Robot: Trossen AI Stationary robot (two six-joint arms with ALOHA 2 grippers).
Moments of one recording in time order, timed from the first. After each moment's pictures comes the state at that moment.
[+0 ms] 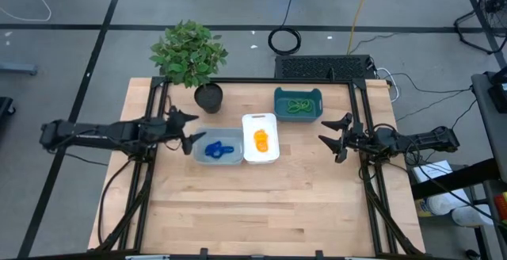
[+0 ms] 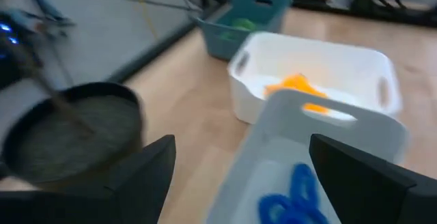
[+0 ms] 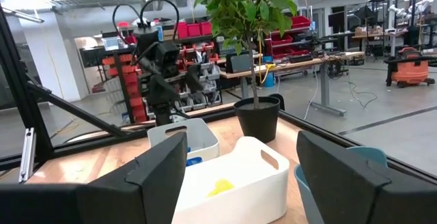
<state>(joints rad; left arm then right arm) 0.04 0.52 0.32 -0.20 -0.36 -0.15 0.15 0.07 0.02 0.19 0.44 0.11</state>
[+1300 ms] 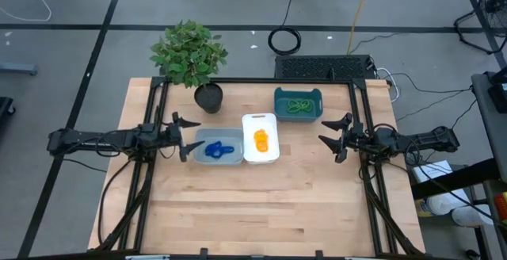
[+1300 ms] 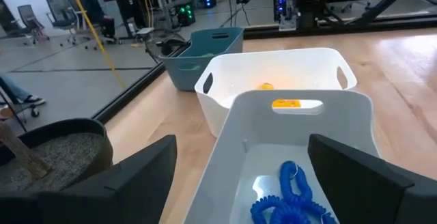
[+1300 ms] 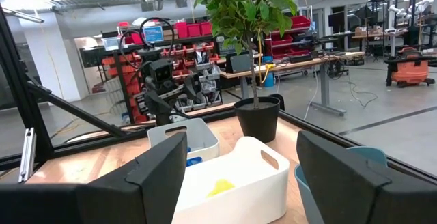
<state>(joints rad) 0.04 0.25 0.01 0.04 -0.23 0.11 0.15 0.07 0.02 0.19 0.44 0.11</state>
